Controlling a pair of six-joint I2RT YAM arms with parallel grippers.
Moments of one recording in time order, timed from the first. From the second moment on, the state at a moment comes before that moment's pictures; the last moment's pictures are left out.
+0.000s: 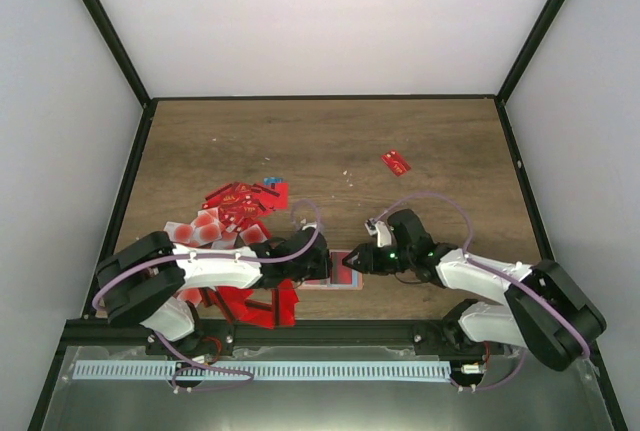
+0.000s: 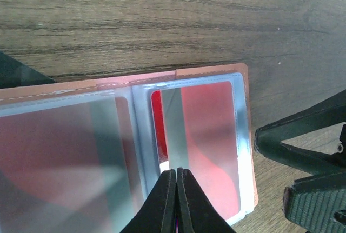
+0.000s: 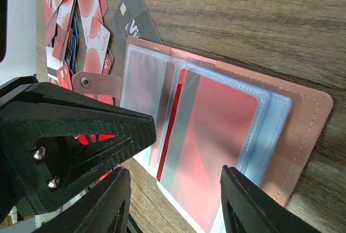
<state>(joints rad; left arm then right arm) -1.09 1.52 0.64 0.01 -0.01 -1.05 0.62 1.20 0.34 0.06 -0.59 0.70</state>
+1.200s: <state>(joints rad) -1.09 1.60 0.64 0.09 0.03 -1.05 0.62 1.26 0.31 0.14 -0.63 0.75</state>
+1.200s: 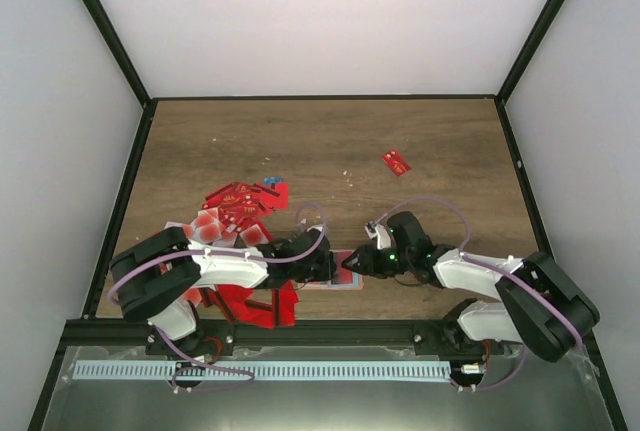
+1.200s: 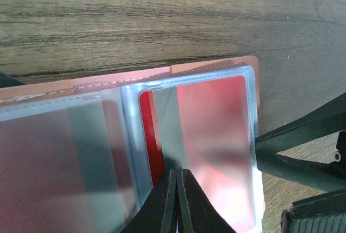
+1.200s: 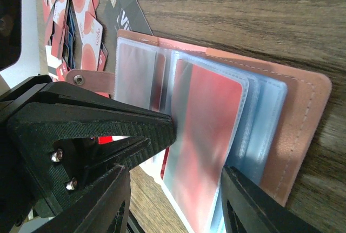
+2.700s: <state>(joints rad) -1.06 1.25 0.57 -0.15 -0.14 -1.10 0.73 1.43 0.38 0.40 -0.77 0.85</state>
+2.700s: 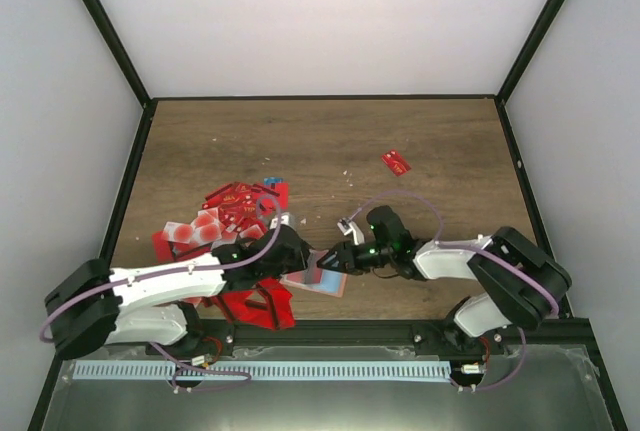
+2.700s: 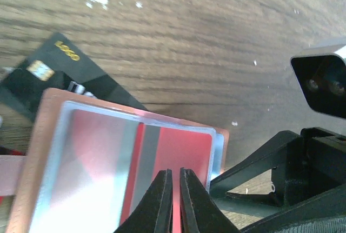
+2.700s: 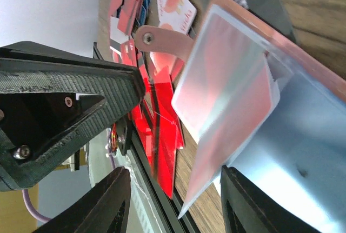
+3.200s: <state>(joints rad) -0.98 0.95 0.52 -0.40 -0.26 -1.12 0.85 1.71 0.64 0.45 -0.76 0.88</state>
